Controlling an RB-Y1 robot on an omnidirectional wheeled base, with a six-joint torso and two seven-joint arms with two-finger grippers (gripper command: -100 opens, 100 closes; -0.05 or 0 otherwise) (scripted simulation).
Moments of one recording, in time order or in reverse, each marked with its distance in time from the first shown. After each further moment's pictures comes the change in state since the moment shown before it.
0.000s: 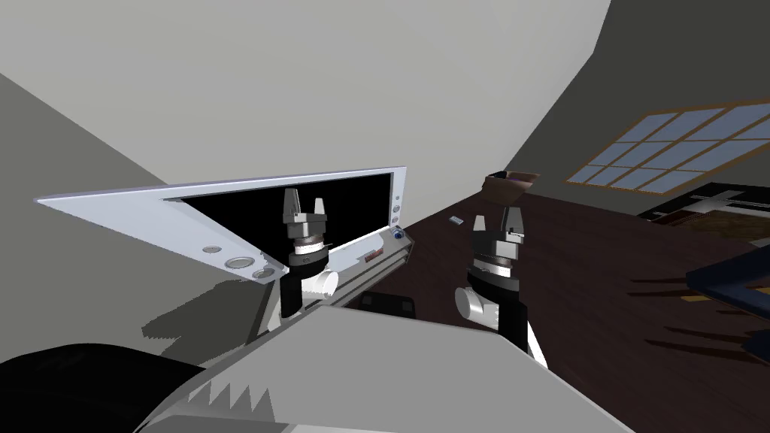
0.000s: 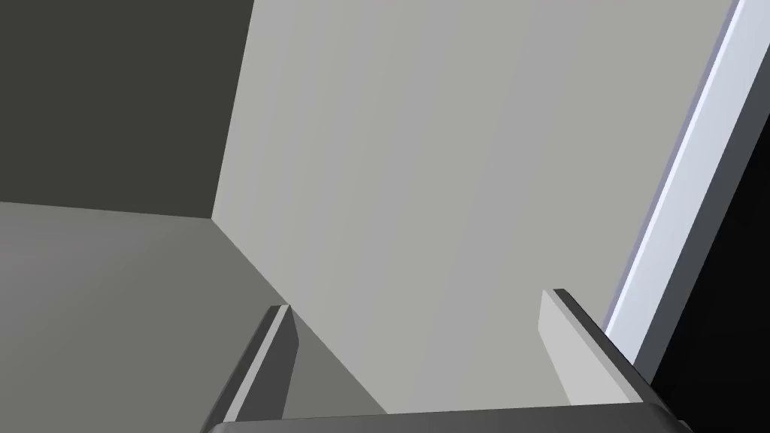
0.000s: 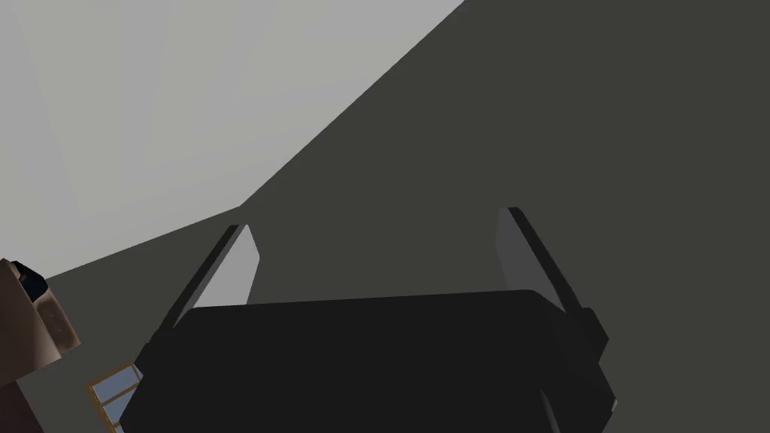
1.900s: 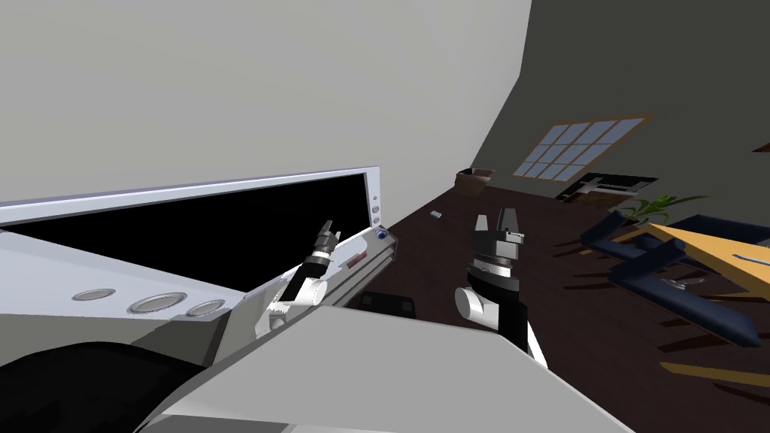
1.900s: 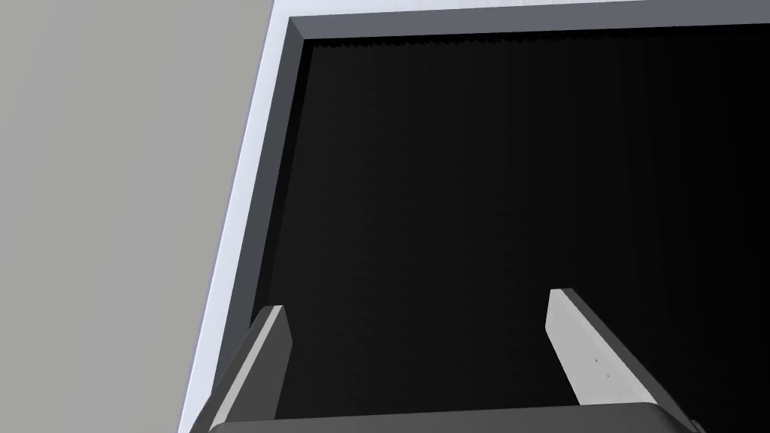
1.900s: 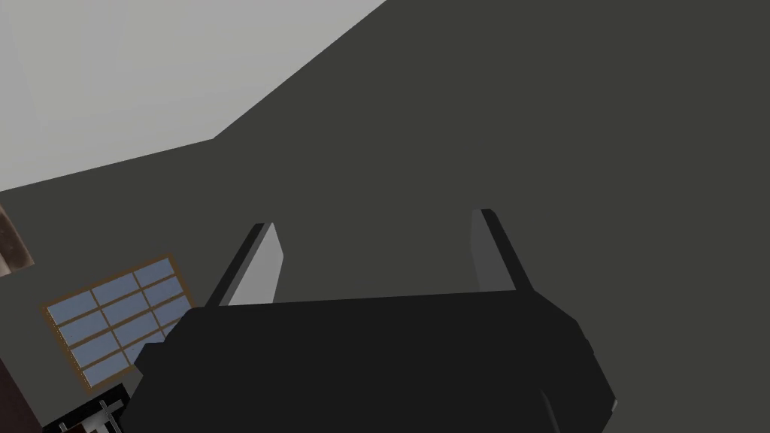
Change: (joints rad) left arm 0.046 0.213 0.087 0.256 0.055 0.421 0.282; right arm 0.000 0.000 0.000 0.000 0.000 0.000 0.000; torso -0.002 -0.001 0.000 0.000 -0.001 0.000
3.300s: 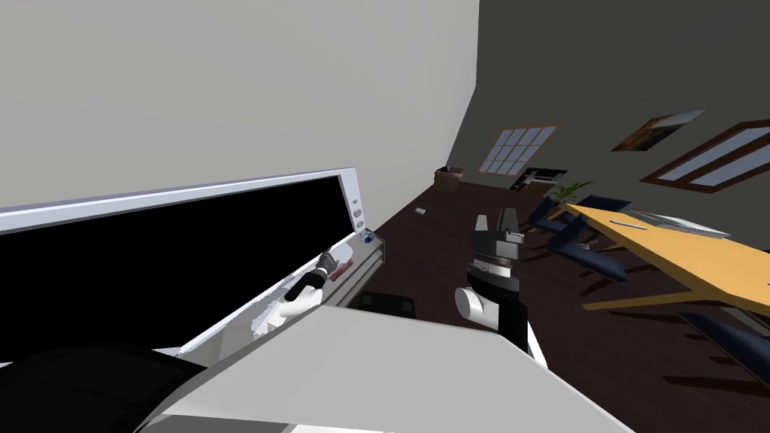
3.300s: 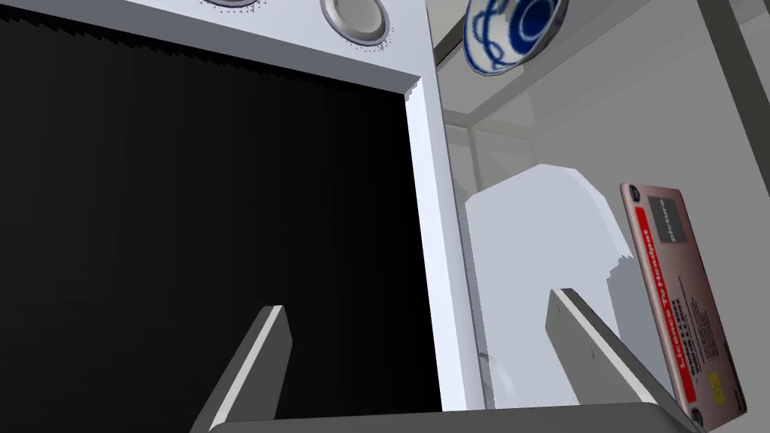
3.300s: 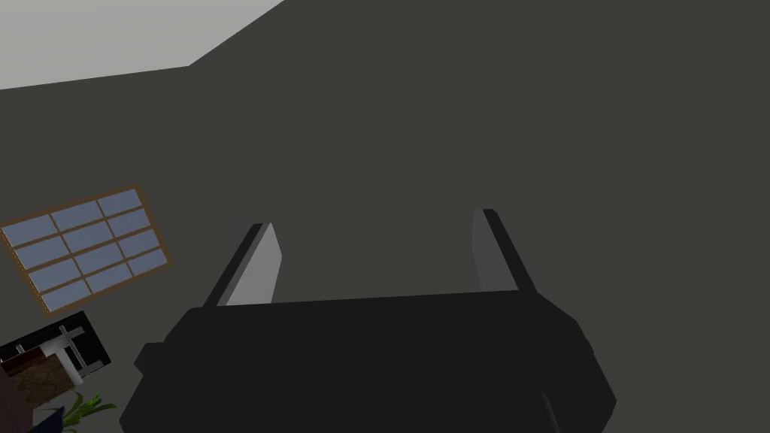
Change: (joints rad) left arm 0.018 0.023 0.048 0.257 0.110 0.354 0.235; right arm 0.000 0.000 0.000 0.000 0.000 0.000 0.000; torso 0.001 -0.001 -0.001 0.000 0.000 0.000
